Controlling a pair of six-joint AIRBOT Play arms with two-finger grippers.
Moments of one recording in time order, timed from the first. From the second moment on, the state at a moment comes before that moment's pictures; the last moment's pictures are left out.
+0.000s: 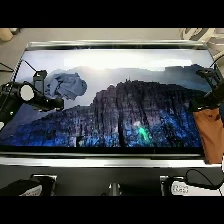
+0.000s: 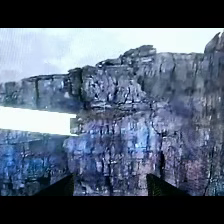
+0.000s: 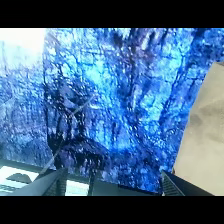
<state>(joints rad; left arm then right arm) -0.19 -1.24 1.18 1.60 -1.20 -1.84 -0.33 -1.47 1.54 -1.50 1.60 0.99</state>
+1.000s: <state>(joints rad) -0.19 -1.24 1.18 1.60 -1.17 -1.84 -0.33 -1.47 1.54 -1.50 1.49 0.99</state>
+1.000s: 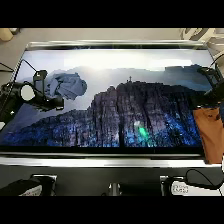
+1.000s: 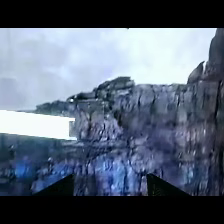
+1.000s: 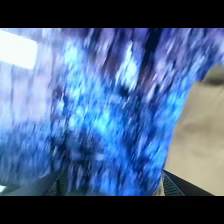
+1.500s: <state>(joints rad) -0.07 -1.62 1.50 1.57 -0.94 -1.89 -0.33 -1.49 1.54 -1.45 1.26 1.05</state>
